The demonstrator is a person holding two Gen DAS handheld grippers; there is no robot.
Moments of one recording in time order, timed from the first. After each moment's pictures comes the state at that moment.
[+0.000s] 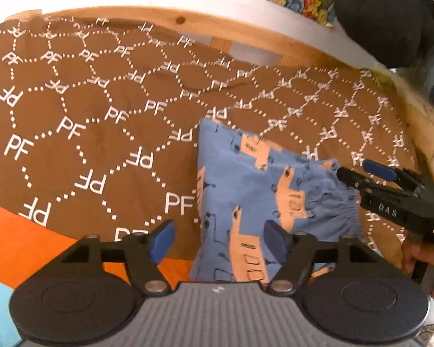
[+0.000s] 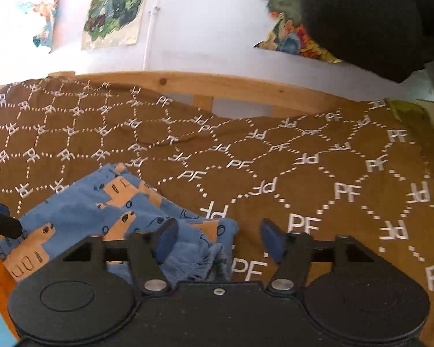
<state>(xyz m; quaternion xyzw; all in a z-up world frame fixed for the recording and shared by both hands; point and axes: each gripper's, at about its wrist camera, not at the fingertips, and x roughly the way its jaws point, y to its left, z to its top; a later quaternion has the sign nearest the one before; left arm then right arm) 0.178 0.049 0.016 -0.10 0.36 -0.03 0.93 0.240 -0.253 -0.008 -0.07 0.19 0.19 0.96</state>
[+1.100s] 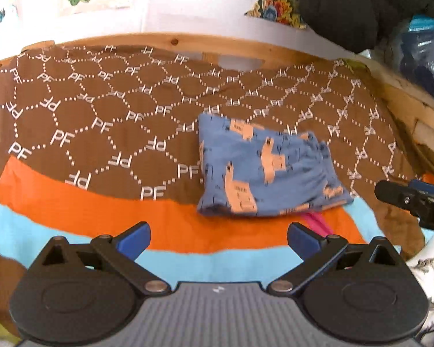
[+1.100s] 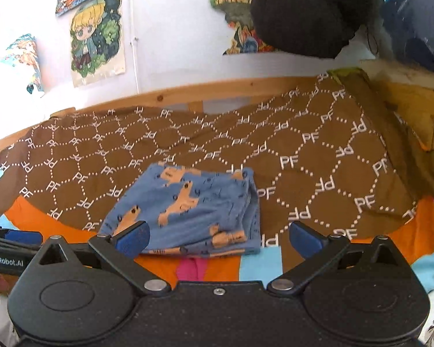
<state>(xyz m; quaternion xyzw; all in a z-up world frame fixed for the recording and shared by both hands) 0.077 0.033 0.019 -0.03 0.33 -0.02 0.94 0.080 -0.267 0.017 0.04 0.23 0.15 0.96</state>
